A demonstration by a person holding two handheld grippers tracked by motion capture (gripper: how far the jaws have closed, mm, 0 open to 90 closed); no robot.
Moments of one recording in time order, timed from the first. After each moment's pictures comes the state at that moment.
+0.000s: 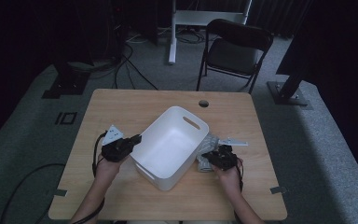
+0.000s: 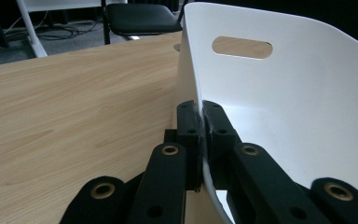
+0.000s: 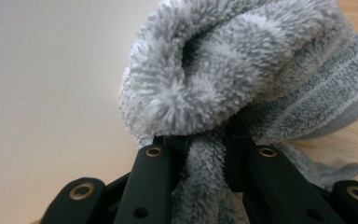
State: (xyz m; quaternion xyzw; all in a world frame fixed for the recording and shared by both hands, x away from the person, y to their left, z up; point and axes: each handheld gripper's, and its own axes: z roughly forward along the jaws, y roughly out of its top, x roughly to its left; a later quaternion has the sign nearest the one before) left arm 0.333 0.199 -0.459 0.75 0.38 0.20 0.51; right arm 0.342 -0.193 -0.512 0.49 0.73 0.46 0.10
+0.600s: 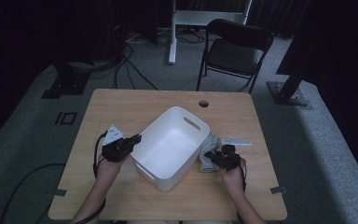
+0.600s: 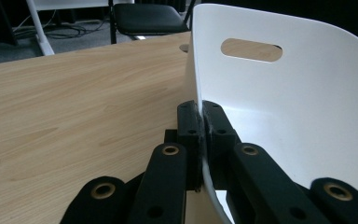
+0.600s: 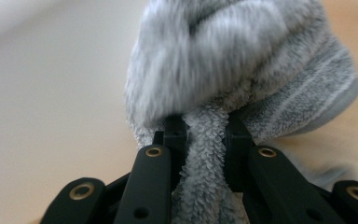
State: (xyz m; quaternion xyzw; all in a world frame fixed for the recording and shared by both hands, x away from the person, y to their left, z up) left arm 0.332 0.198 -0.459 0.74 0.39 0.21 0.51; right arm 0.336 -0.203 -0.500 0.50 0.73 0.46 0.10
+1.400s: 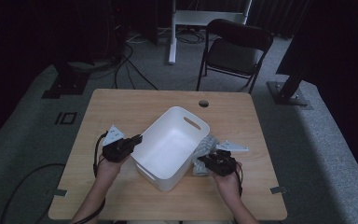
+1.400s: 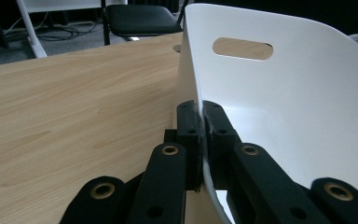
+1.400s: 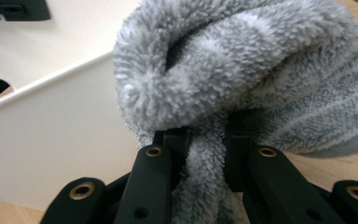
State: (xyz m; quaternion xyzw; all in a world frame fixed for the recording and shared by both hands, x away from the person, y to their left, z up) left arm 0.332 0.197 -0.459 0.75 0.38 0.20 0.51; right arm 0.309 -0.178 -0.483 0.45 0.74 0.49 0.11
